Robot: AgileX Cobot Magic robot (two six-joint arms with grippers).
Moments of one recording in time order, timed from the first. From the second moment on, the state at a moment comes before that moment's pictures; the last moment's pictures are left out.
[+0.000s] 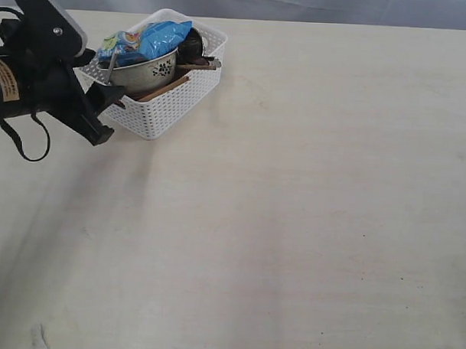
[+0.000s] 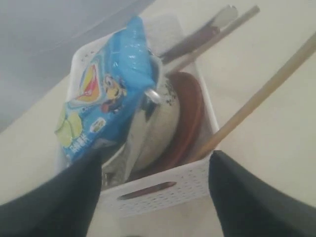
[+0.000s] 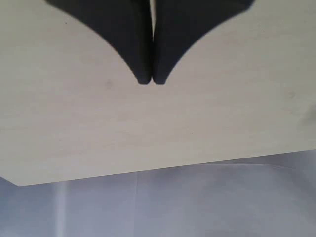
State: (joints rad) left arm -0.16 1.47 -0.55 0.47 -0.36 0.09; right arm -0.12 0.03 0.00 0.12 0.30 -0.01
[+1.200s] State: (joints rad) left arm -0.16 1.59 -0.59 0.33 -0.57 0.24; right arm -0.12 0.03 0.00 0.12 0.30 -0.01
